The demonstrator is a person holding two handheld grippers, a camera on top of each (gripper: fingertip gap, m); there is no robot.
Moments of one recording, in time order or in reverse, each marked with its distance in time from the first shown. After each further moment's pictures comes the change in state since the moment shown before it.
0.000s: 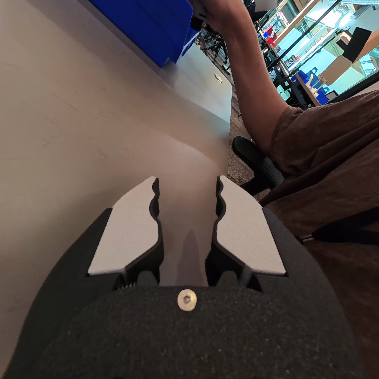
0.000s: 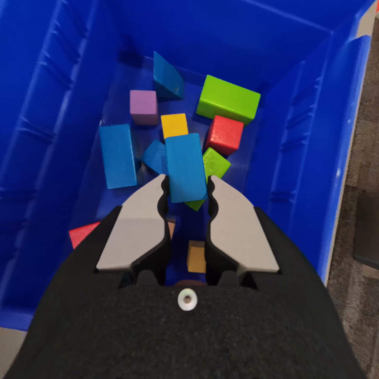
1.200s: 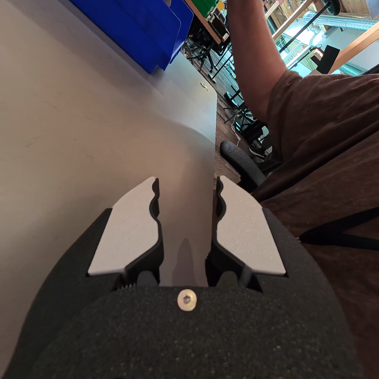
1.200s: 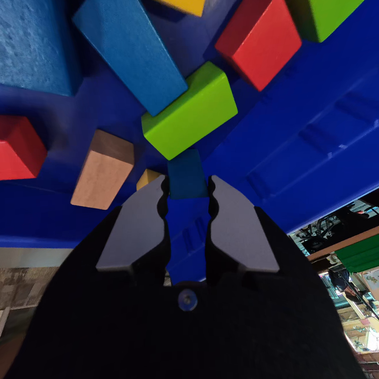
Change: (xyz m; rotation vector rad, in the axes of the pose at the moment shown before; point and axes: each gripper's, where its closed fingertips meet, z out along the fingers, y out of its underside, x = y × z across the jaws) left arm 0.011 -0.003 -0.006 0.030 0.066 -0.028; right arm 0.037 0.050 -0.016 -0.820 0.084 -0.485
